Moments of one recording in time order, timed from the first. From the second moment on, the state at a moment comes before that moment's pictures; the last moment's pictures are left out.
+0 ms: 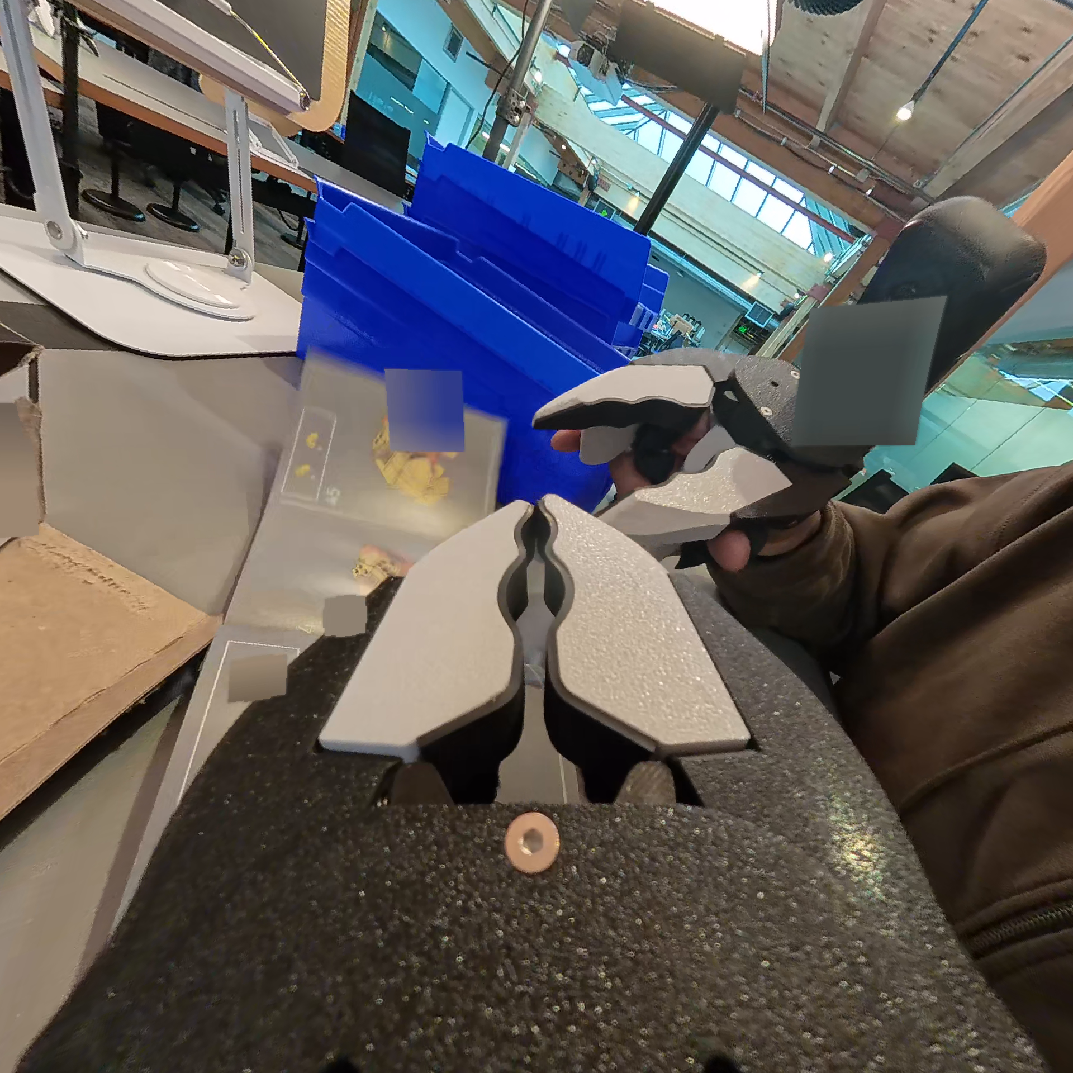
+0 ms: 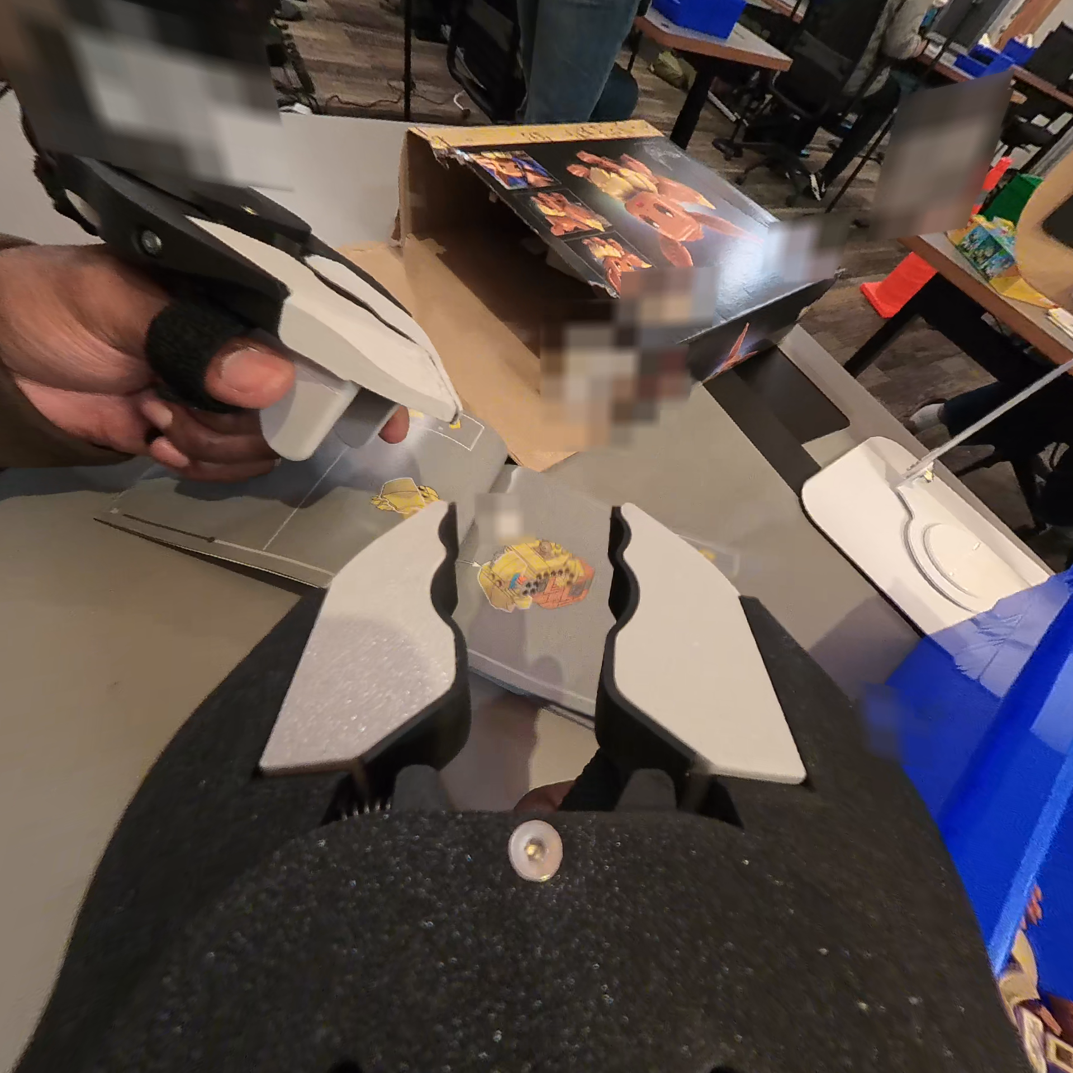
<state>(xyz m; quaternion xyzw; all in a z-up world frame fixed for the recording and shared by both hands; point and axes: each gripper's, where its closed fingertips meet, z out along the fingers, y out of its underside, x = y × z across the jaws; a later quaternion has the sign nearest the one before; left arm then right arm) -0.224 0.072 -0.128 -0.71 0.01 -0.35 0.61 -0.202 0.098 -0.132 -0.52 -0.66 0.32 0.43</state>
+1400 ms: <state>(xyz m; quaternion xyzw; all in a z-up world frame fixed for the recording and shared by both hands) -0.173 0.136 -0.237 -0.94 0.18 0.05 0.27 -0.079 0.110 -0.209 -0.54 -0.68 0.30 0.39</state>
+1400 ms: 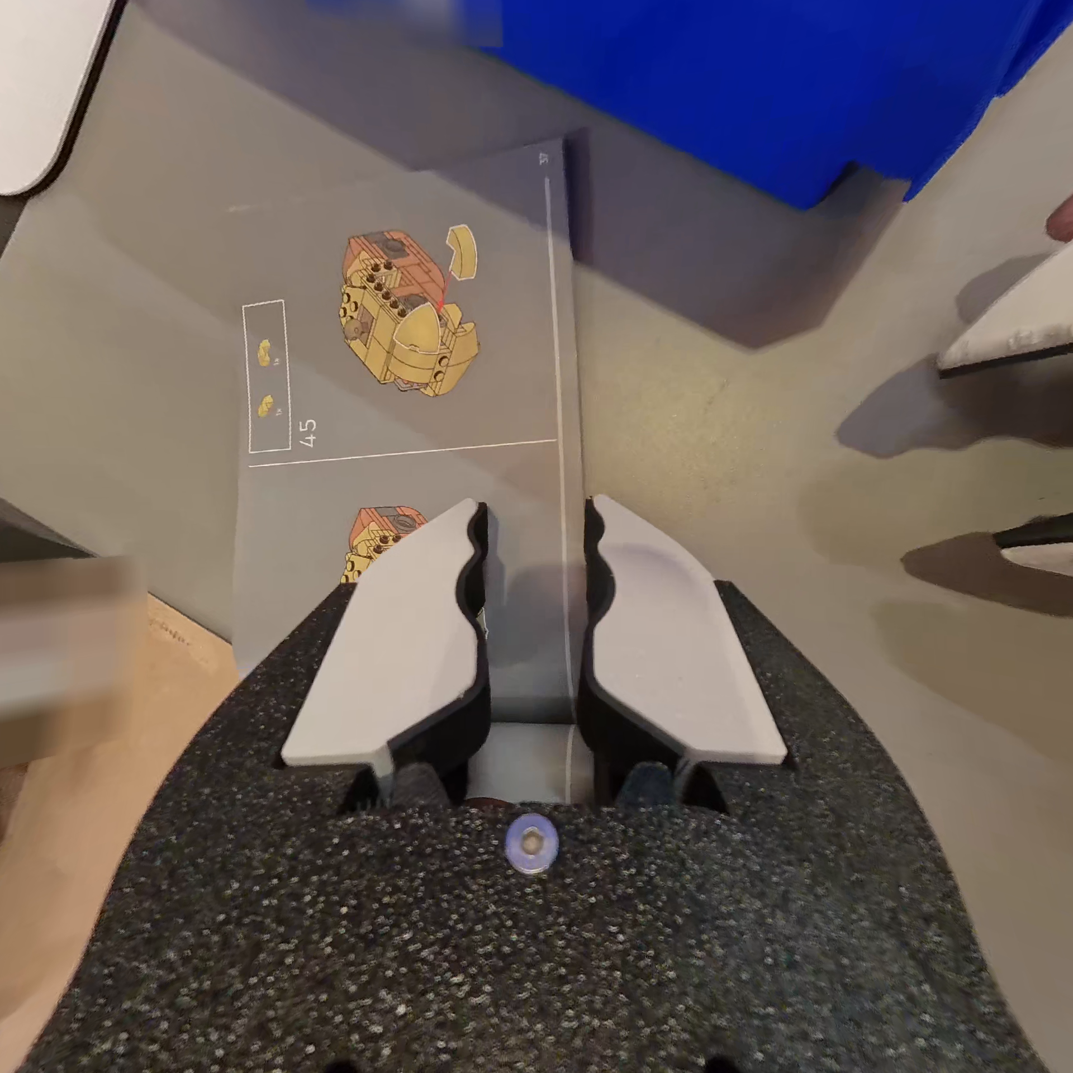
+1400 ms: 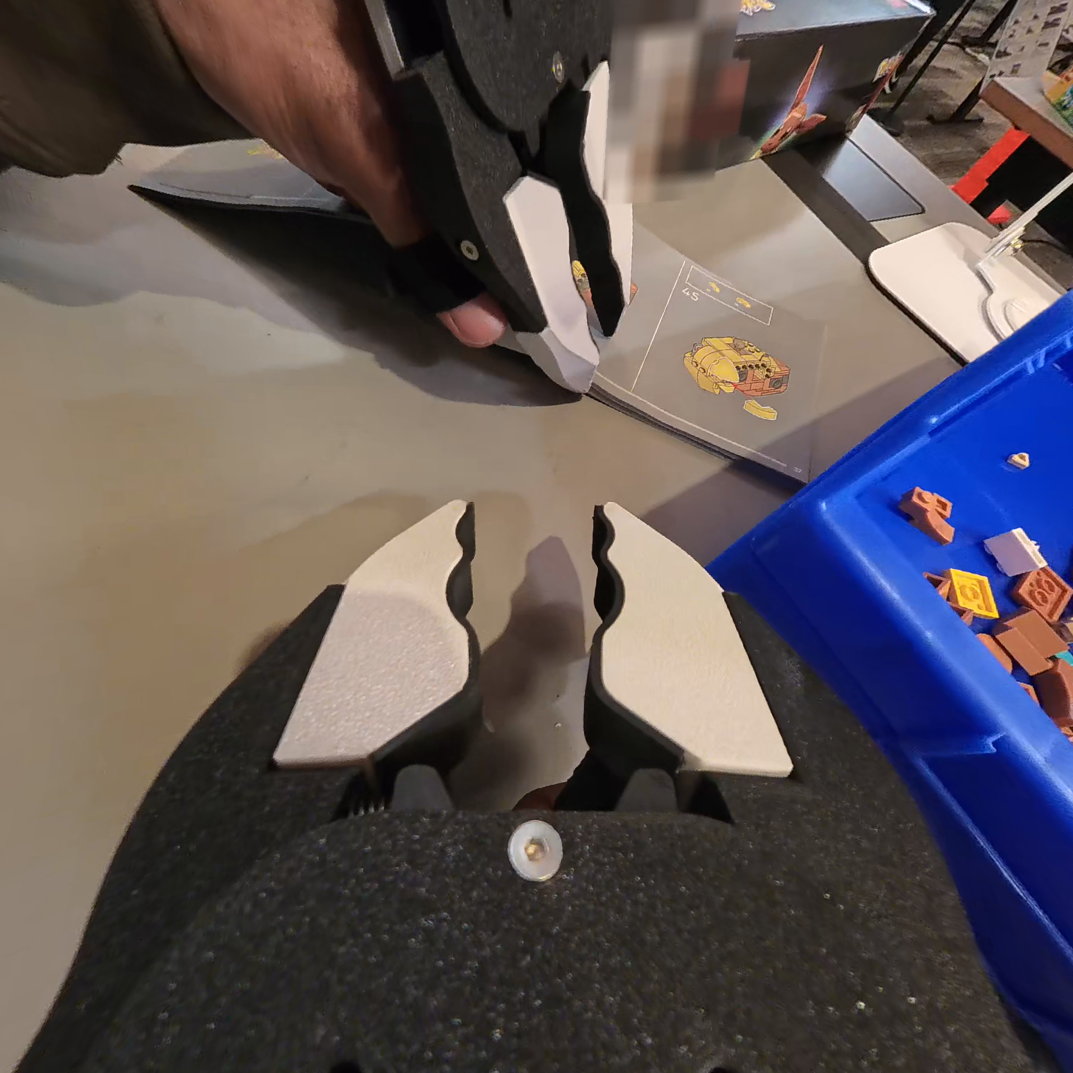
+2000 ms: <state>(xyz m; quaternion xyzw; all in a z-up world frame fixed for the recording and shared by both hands) -0.175 0.112 -0.221 -0.94 0.16 -0.03 0.31 -0.080 0.109 -0.214 -0.54 -0.69 0.30 0.38</state>
